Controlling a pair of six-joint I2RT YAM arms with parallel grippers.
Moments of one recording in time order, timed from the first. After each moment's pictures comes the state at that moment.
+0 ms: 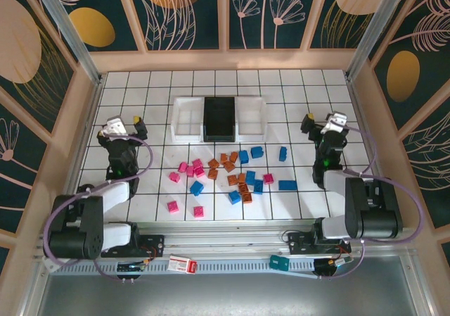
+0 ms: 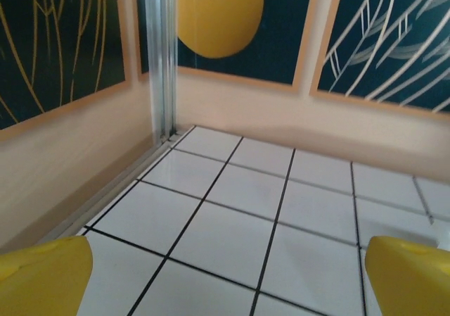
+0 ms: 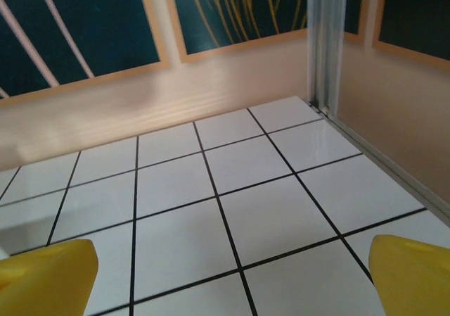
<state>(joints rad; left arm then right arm) -0.05 1.24 0.31 0.89 -0.37 -0.16 0.02 1.36 0.39 0.84 0.22 0.19</state>
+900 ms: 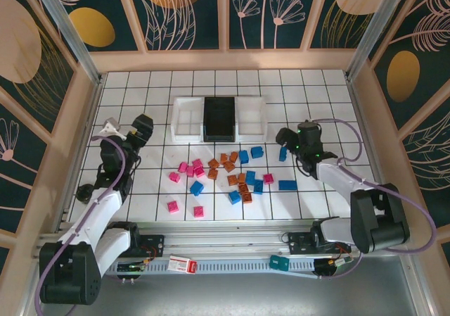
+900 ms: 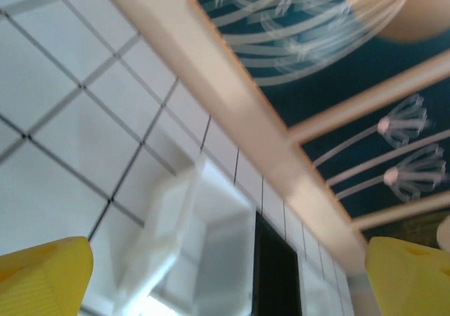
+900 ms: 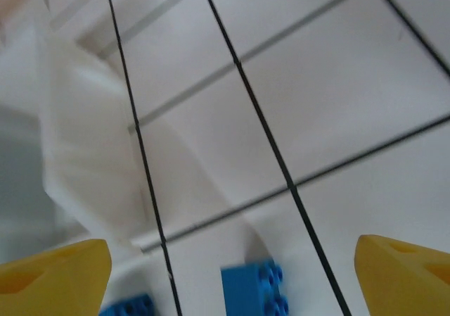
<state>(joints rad) -0.07 0.95 0.42 0.32 0.11 -0.97 0.26 1.30 0.58 -0.02 0.09 0.68</state>
